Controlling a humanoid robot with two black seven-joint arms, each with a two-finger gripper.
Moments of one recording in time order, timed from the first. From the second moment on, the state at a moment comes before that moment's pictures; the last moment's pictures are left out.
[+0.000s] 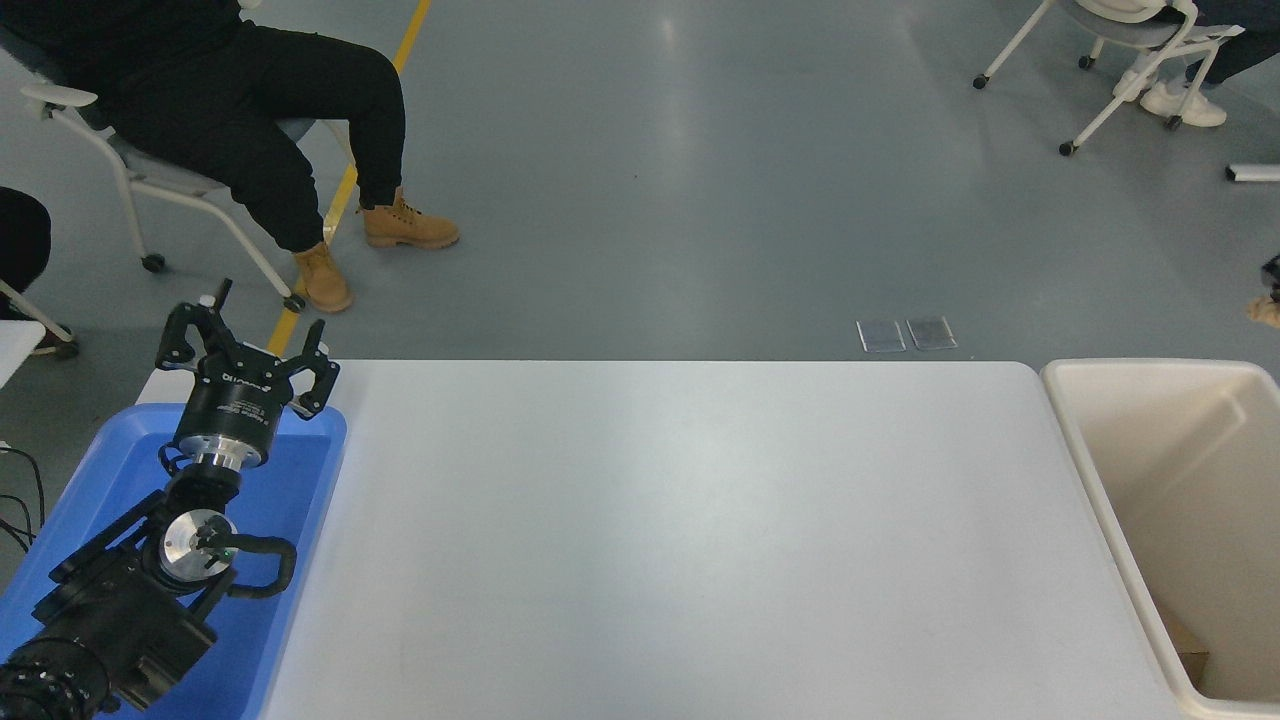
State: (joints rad) left arm -0.57 0.28 -0.90 -0.47 -0.07 -0.58 -0.48; right arm 1.24 -0.62 -1.03 0.53 0.22 -0.07 -0.06
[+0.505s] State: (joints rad) left arm -0.57 0.28 -0.90 -0.47 -0.07 -0.58 -0.48; right arm 0.90 -0.51 -0.74 0.26 0.27 -0.19 -0.06
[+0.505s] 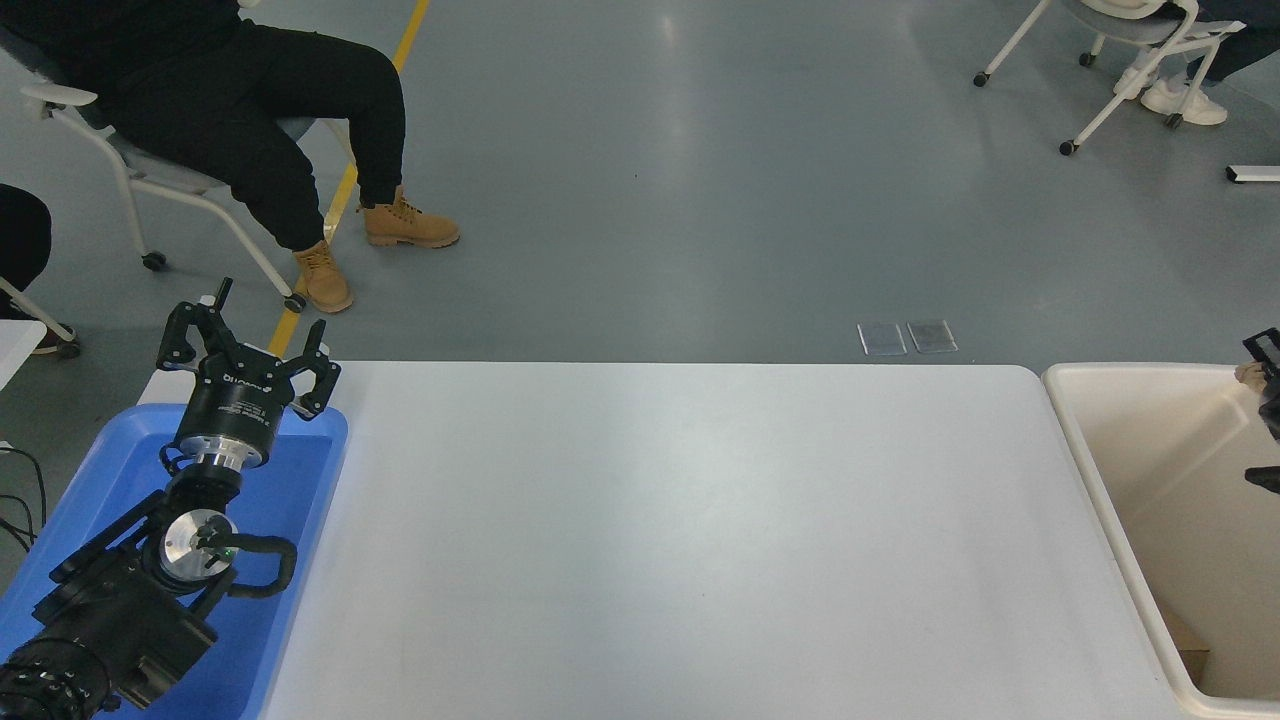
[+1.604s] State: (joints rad) left arm -0.57 0.28 -0.90 -0.47 -0.07 -0.58 -0.48; right arm 0.74 -0.44 -0.64 0.21 0.27 -0.23 -0.06
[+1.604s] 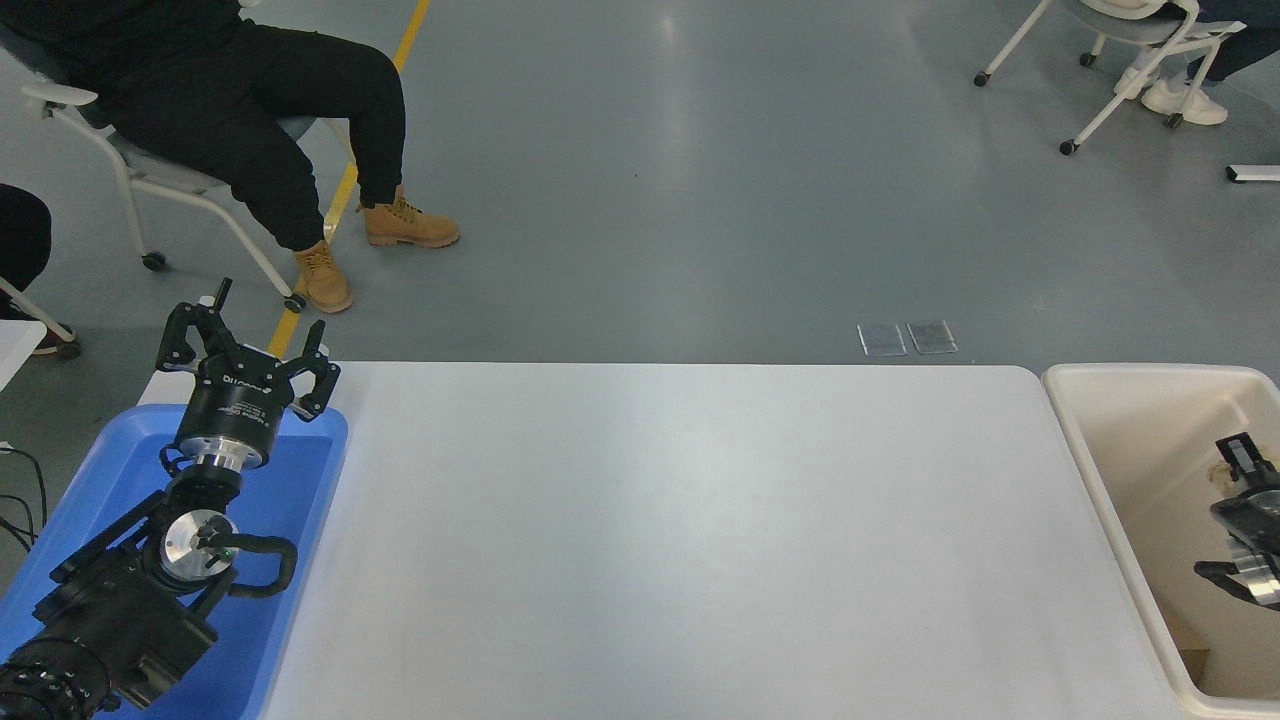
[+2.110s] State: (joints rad) left arm -0.57 0.28 -0.90 -0.47 -0.07 -0.58 -0.48; right arm 0.98 -0.45 -0.68 0.37 0.25 -0.22 -0.06
